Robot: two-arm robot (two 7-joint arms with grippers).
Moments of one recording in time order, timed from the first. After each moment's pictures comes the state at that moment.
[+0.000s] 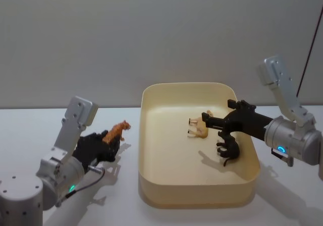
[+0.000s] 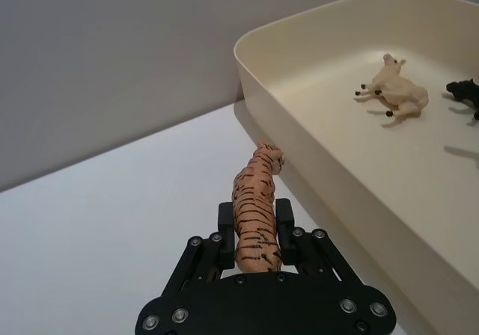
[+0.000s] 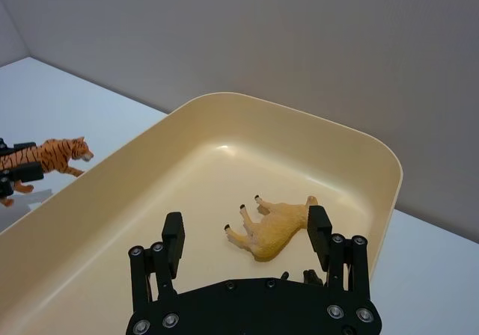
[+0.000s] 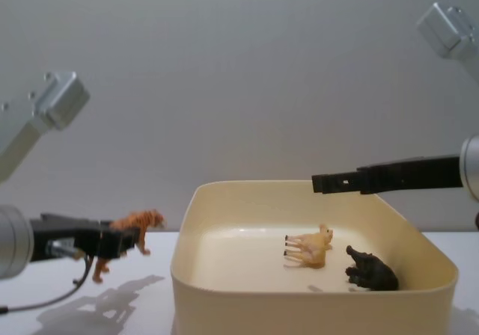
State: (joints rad) left arm -0.25 0.44 0.33 -1.55 -0.37 0.35 -0.10; right arm 0.43 0.22 -0.26 -1.41 0.21 0.43 0.46
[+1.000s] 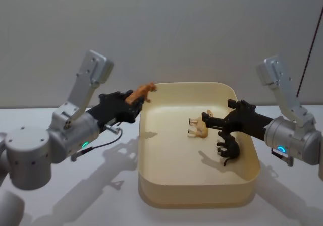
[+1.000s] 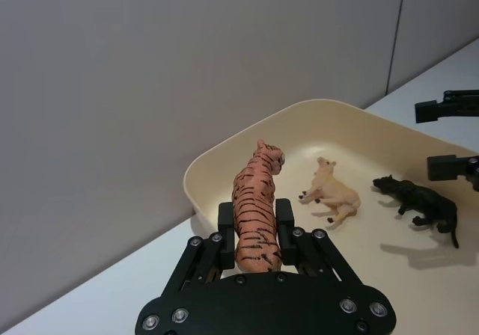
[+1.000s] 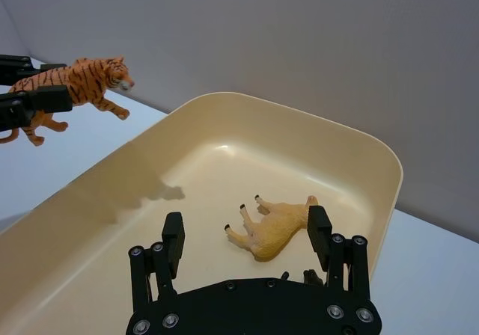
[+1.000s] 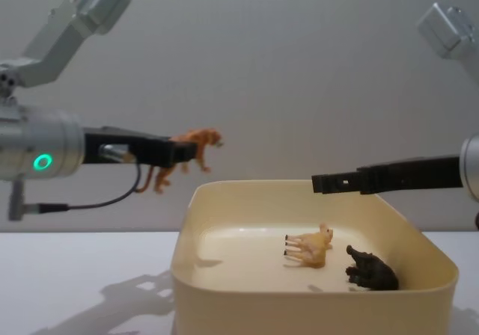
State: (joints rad) left arm -0.46 0.36 0.32 -1.46 -0.31 0.33 -0.35; right arm 0.43 0.22 -0.26 -1.41 0.21 0.43 0.46
